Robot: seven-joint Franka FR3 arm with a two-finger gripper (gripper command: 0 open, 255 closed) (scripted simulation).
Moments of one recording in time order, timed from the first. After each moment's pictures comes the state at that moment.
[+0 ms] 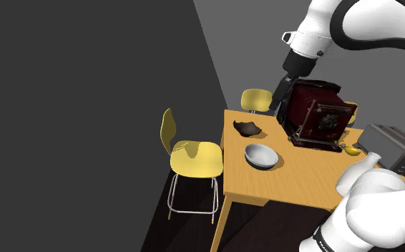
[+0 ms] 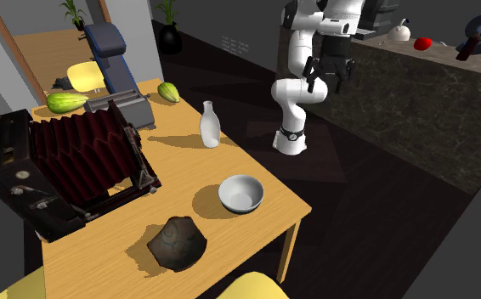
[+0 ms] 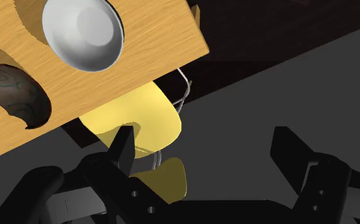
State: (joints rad) arm 0.00 -0.82 0.07 -2.29 -0.01 1.66 -0.17
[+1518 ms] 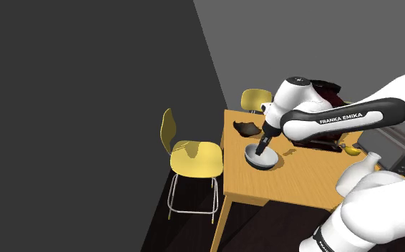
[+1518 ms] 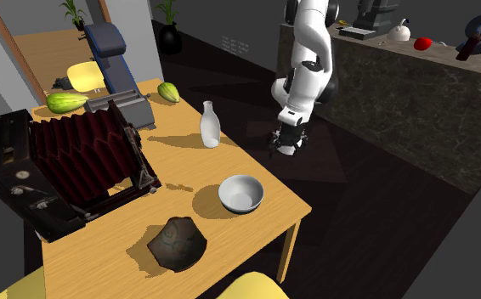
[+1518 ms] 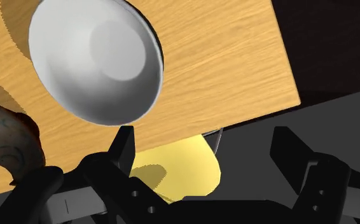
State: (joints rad) arm -0.13 -0.62 -0.03 -2.84 -0.23 2.42 -0.26
